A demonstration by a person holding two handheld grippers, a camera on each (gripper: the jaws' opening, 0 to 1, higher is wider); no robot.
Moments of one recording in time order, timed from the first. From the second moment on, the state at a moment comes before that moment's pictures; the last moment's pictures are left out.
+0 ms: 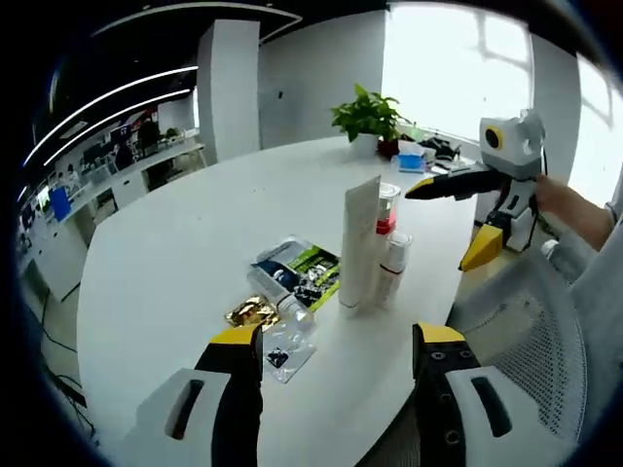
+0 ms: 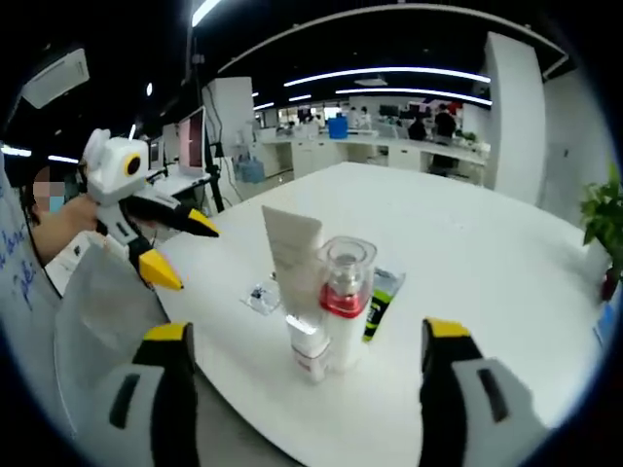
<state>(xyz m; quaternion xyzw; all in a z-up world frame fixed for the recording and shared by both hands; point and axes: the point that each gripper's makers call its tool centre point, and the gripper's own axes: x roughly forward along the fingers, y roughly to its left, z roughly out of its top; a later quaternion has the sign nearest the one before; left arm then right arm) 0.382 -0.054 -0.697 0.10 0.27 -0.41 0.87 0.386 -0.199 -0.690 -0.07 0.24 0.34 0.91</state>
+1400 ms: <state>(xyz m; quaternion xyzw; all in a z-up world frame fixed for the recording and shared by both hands) 0.380 -0.024 -0.697 0.09 0.28 -0.39 0.87 0.392 -0.197 -0.681 -0.13 0.22 0.32 0.91</state>
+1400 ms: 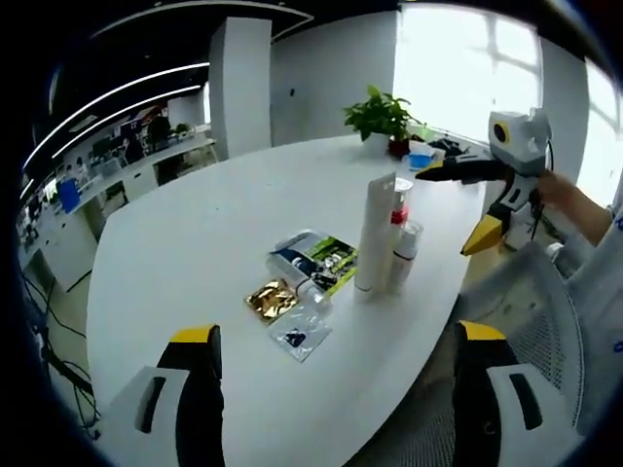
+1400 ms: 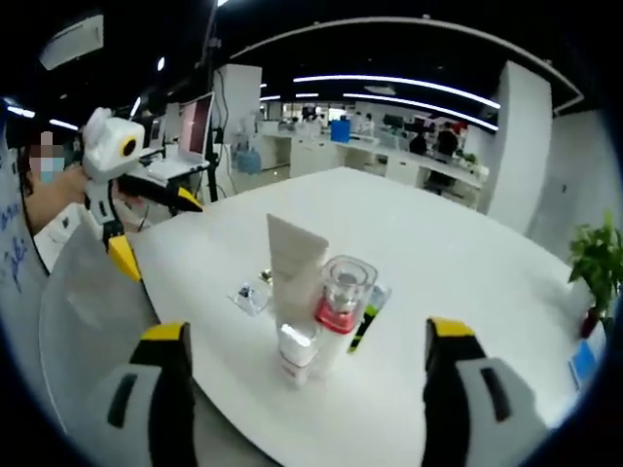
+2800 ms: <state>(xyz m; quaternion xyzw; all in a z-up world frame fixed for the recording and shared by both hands) 0.399 -0.036 -0.727 0.10 0.33 -0.38 0.86 0.389 -0.203 -0.689 -0.13 0.24 0.34 0.90</state>
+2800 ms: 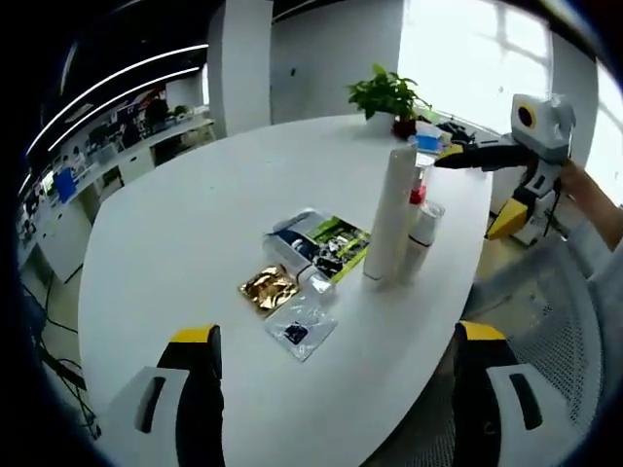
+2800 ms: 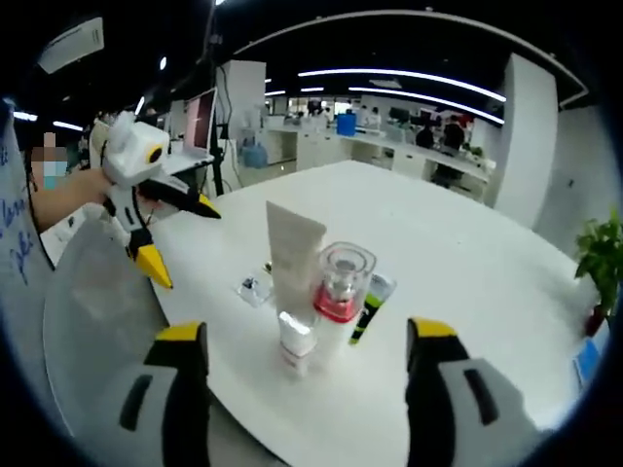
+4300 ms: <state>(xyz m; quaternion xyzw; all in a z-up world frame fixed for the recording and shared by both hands) 0.466 -0.091 -0.805 0.12 0.36 -0.33 0.86 0.389 -0.217 -0.698 -0.10 0.25 0.33 0.90</state>
